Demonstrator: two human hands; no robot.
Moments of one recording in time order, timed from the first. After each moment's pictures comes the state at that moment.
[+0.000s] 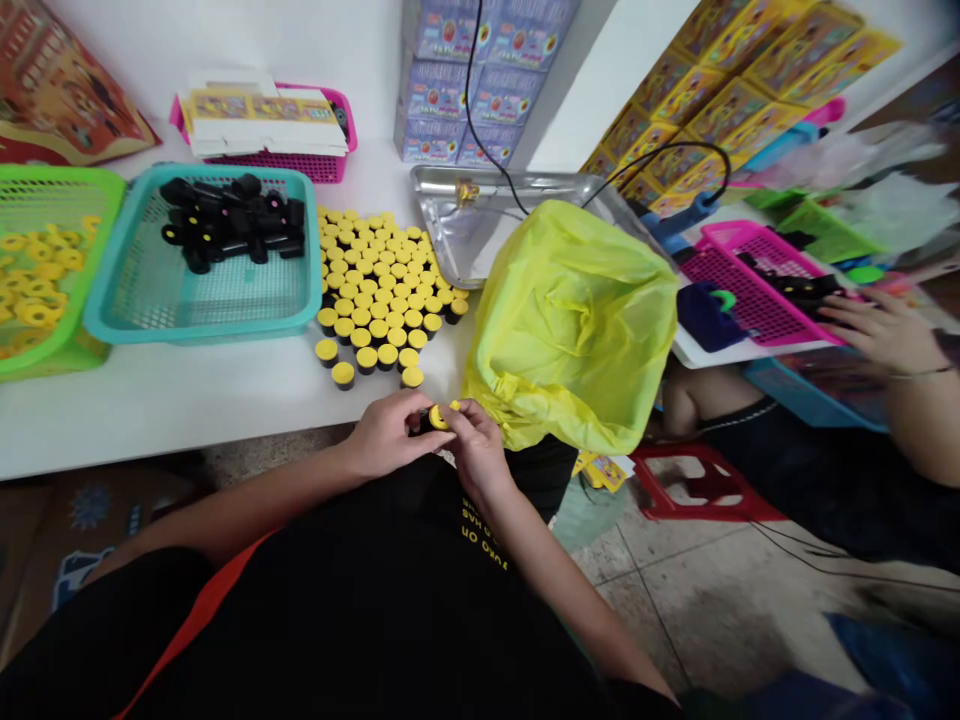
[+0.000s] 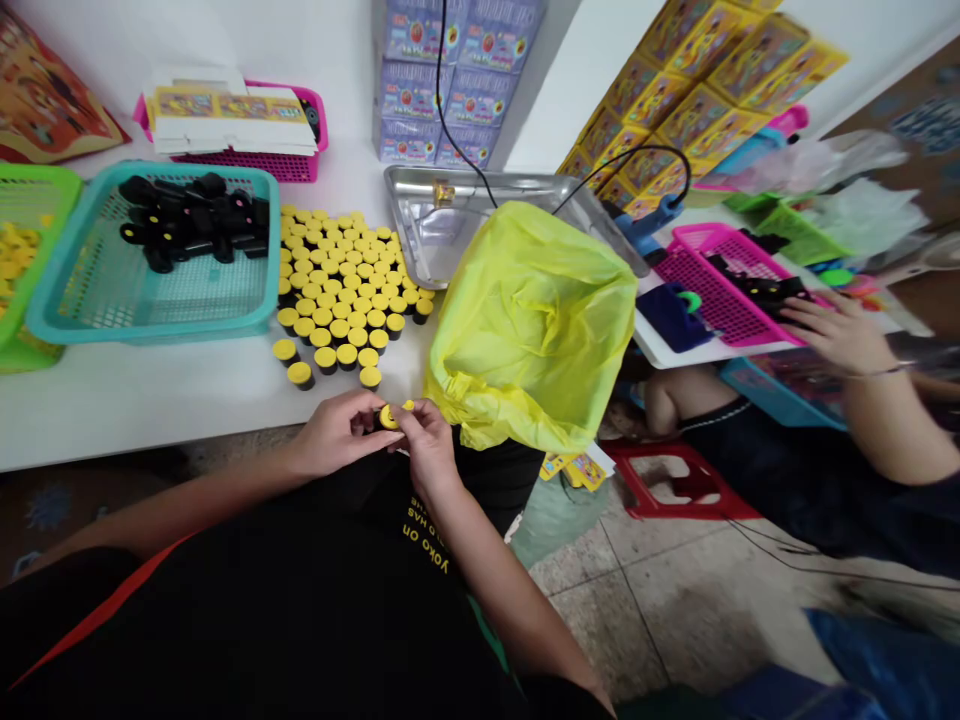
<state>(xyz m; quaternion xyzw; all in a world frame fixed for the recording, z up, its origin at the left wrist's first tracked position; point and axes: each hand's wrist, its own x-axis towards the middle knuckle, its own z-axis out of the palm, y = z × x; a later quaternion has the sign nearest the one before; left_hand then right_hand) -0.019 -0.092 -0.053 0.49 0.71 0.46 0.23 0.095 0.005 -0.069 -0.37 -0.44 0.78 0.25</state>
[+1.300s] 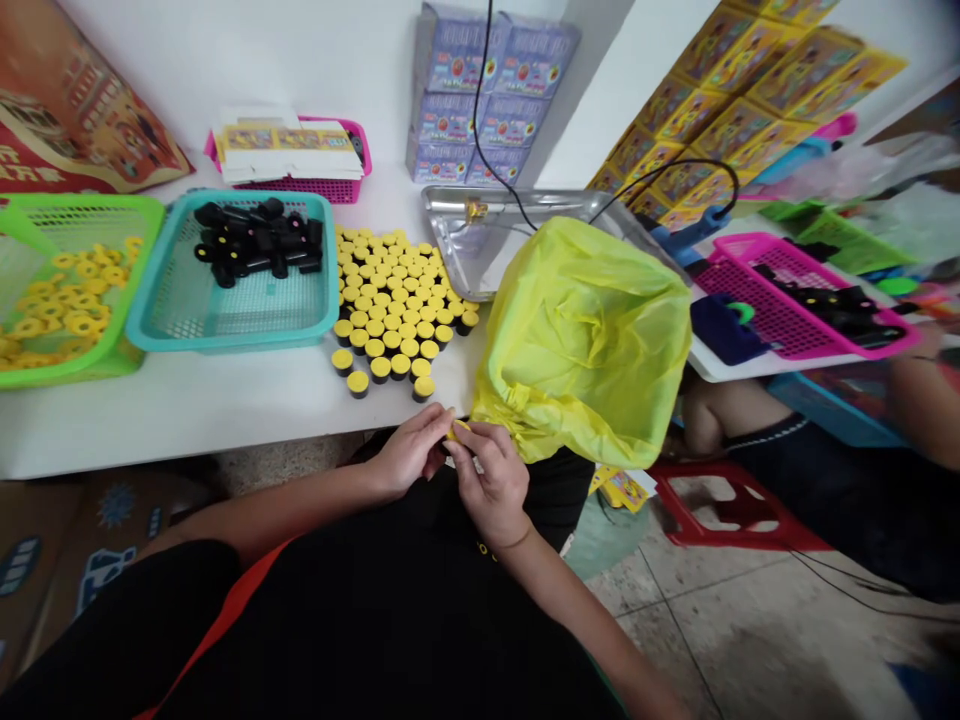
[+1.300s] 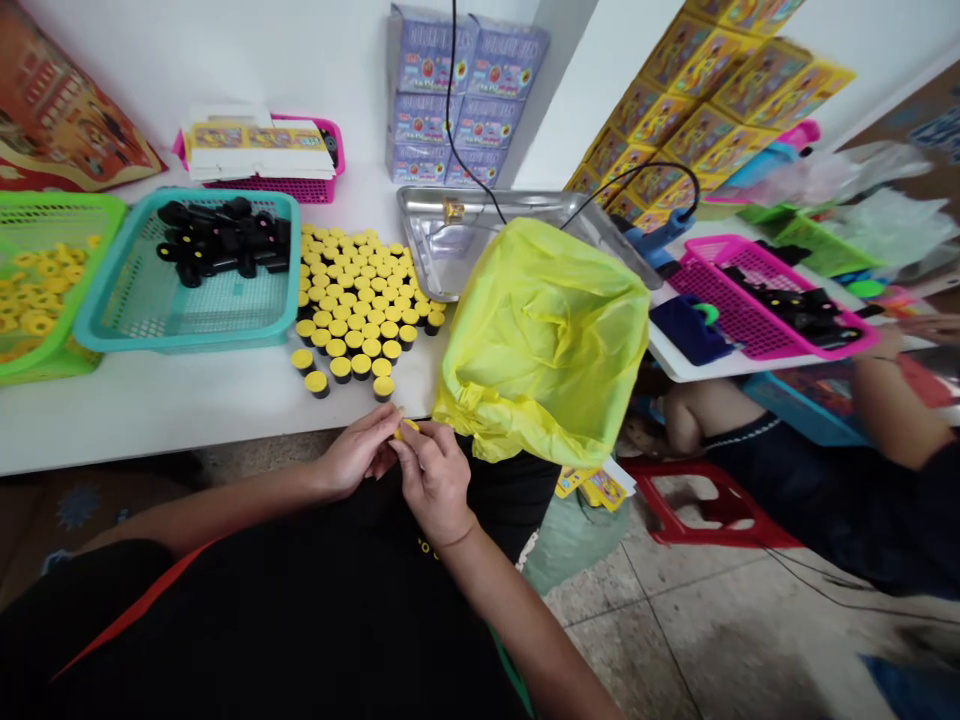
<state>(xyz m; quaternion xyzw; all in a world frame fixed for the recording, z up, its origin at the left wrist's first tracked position) 0.007 -0.084 -0.058 0.23 0.53 0.63 0.51 0.121 -0.004 -0.061 -0.14 -0.86 0.24 0.43</state>
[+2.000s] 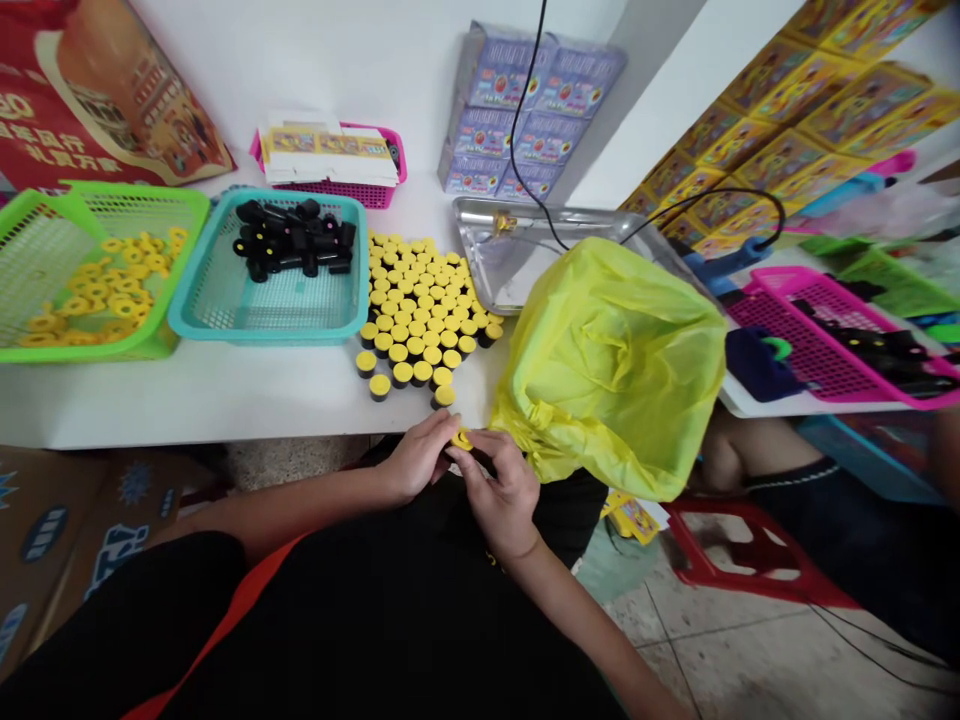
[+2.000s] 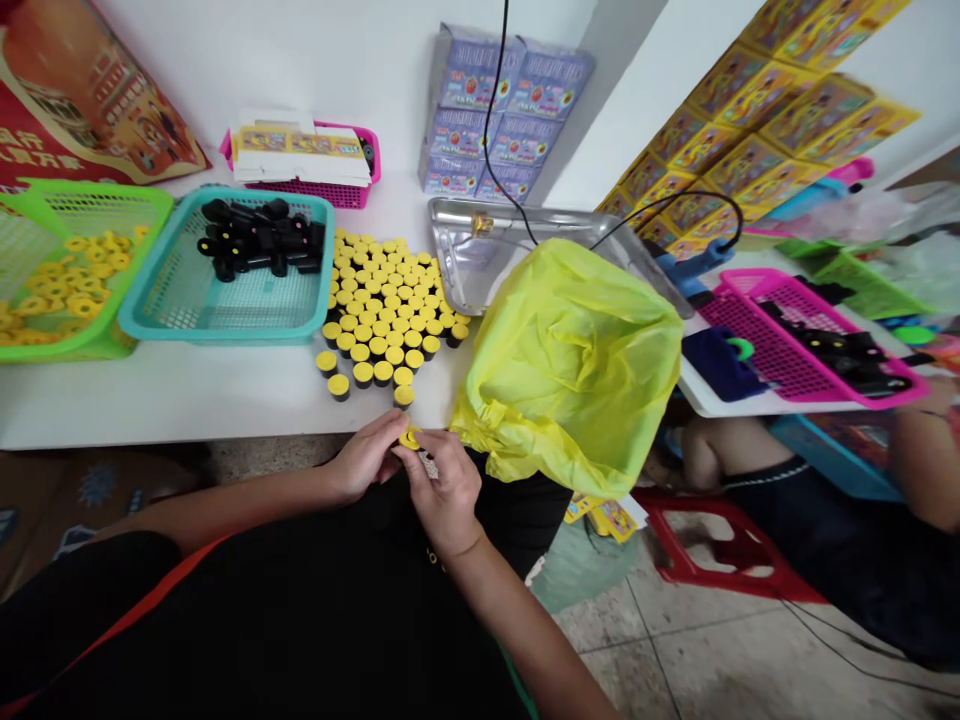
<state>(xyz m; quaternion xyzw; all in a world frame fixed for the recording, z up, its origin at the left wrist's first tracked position) 0.003 -0.089 -0.061 0.20 0.55 0.65 0.47 0.109 -0.005 -0.057 -0.12 -0.85 0.27 0.43</state>
